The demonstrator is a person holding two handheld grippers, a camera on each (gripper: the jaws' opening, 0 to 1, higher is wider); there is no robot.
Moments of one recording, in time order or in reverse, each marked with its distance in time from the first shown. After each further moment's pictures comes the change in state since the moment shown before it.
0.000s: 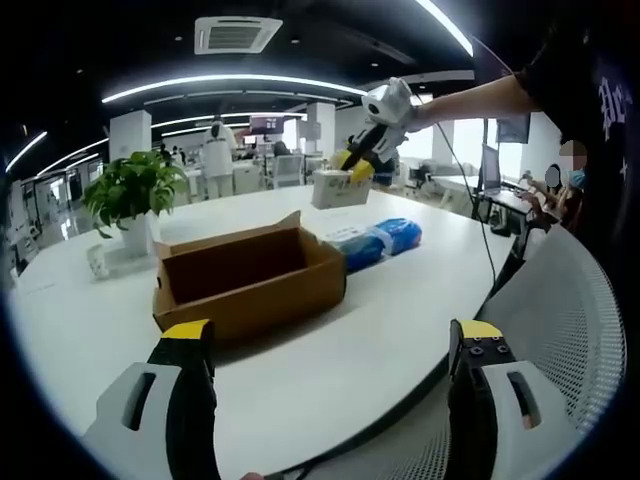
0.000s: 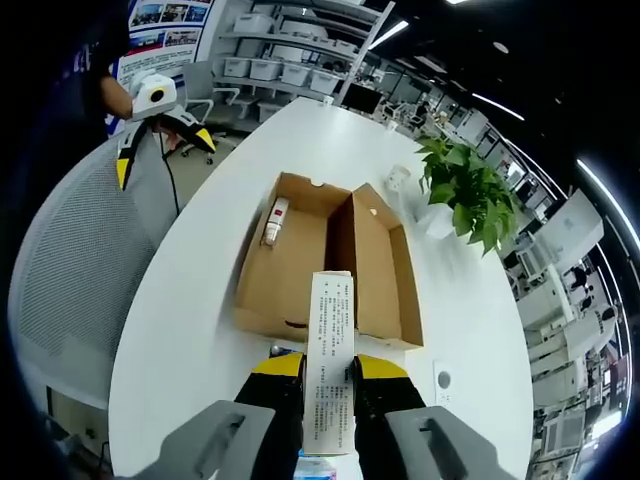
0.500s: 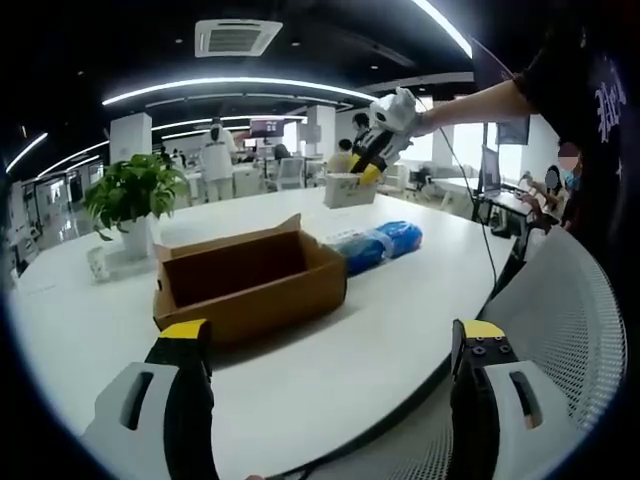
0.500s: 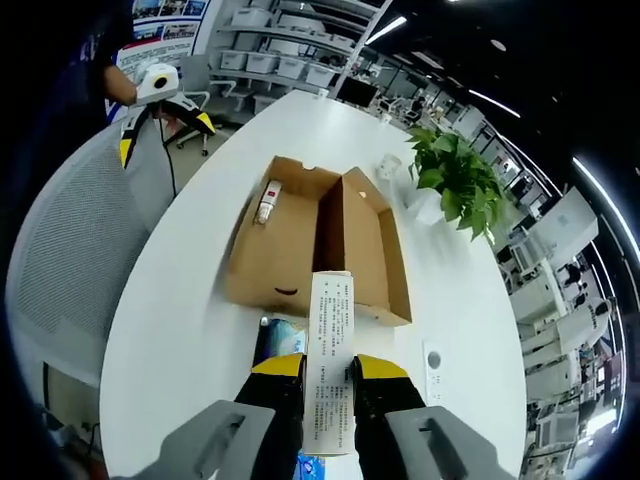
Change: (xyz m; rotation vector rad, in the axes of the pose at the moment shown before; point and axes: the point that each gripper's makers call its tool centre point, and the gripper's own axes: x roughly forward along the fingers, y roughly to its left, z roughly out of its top) left arm 0.001 0.000 0.001 0.002 -0.013 0.002; right arm -0.016 -0.013 -0.038 -0.001 0.032 -0.030
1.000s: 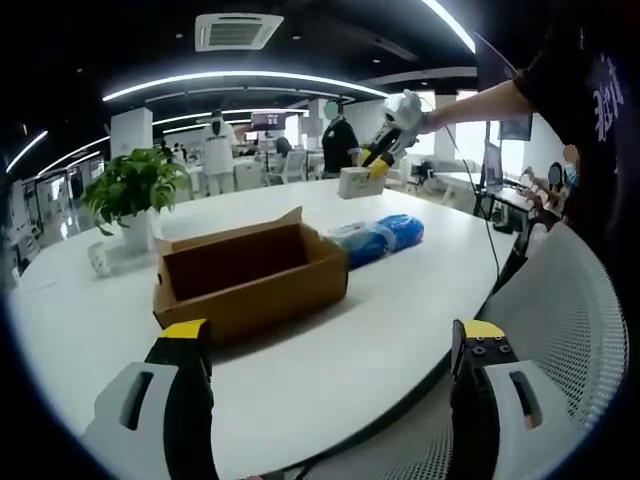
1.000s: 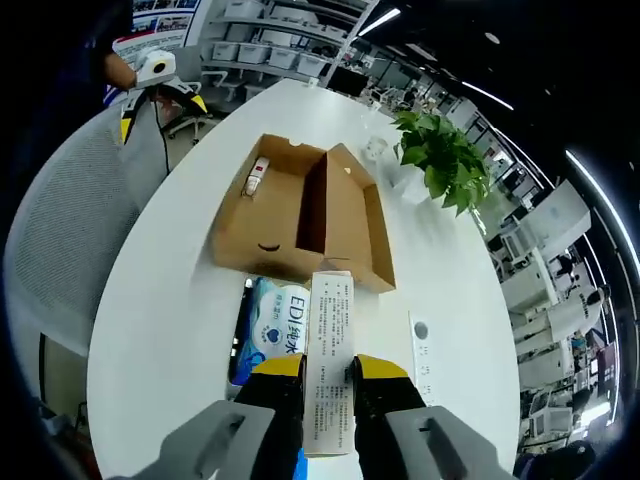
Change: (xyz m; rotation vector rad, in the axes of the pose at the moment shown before) left arm 0.001 0.001 -0.006 -0.005 0.034 0.008; right arm -0.013 -0.019 -0.048 0.004 0.044 -0.040
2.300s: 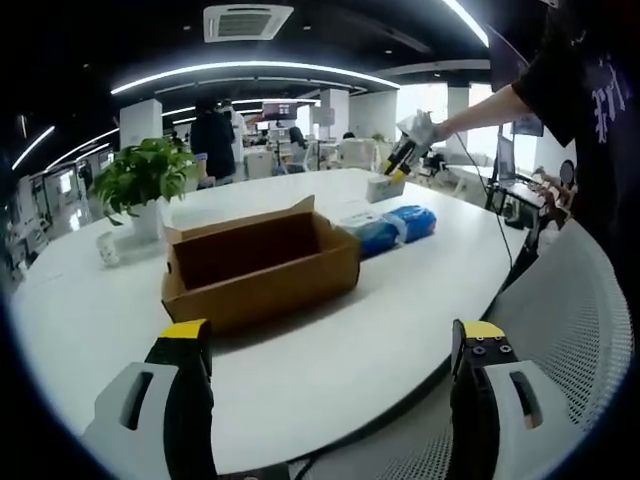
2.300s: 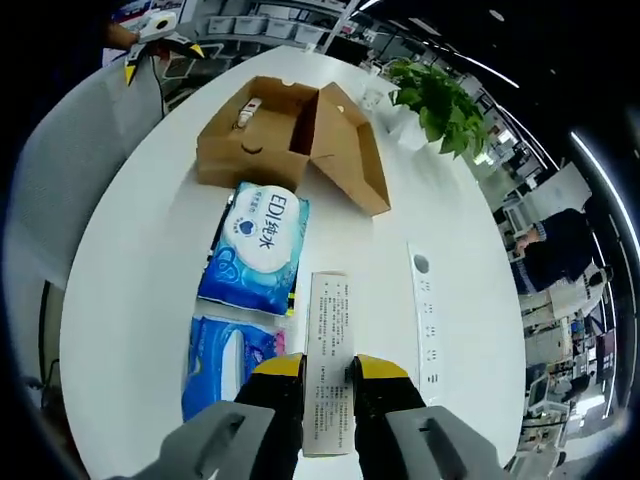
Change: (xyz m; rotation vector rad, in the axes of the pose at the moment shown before) left arm 0.003 0.008 -0.006 -0.014 0.044 0.052; right arm 0.019 -0.021 -0.105 0.007 0.123 0.010
